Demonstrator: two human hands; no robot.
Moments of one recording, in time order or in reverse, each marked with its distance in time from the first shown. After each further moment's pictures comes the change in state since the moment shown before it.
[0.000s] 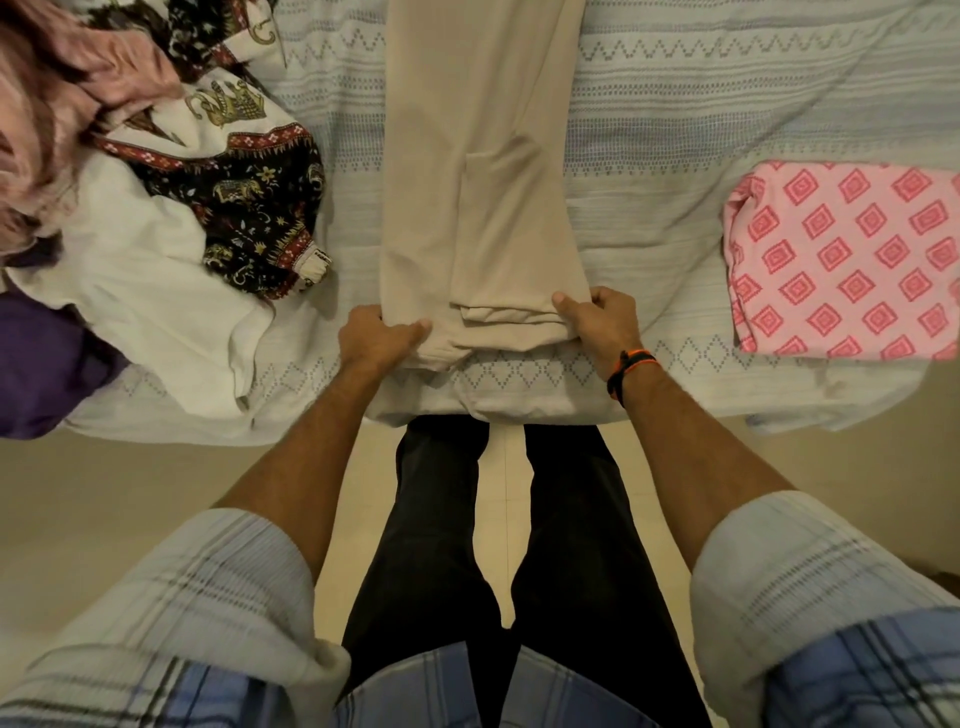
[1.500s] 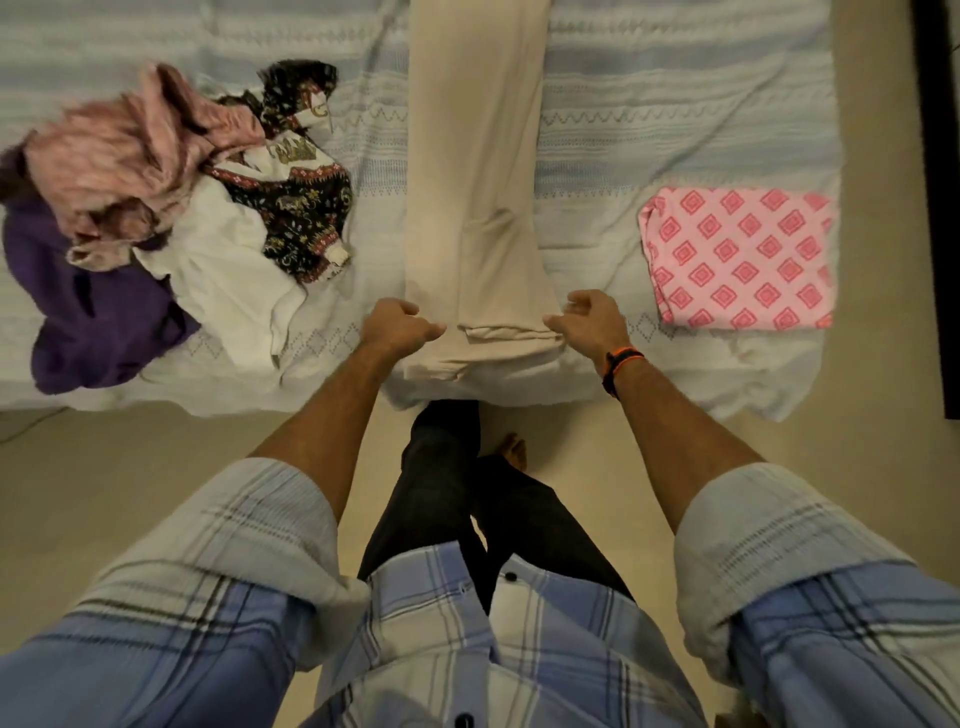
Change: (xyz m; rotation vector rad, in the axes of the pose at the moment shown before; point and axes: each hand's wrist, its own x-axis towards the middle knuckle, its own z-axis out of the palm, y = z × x) left_hand -0.129 0.011 -0.014 -0.047 -0.064 0.148; right_hand -0.113 0.010 -0.079 -0.139 -0.056 -0.205
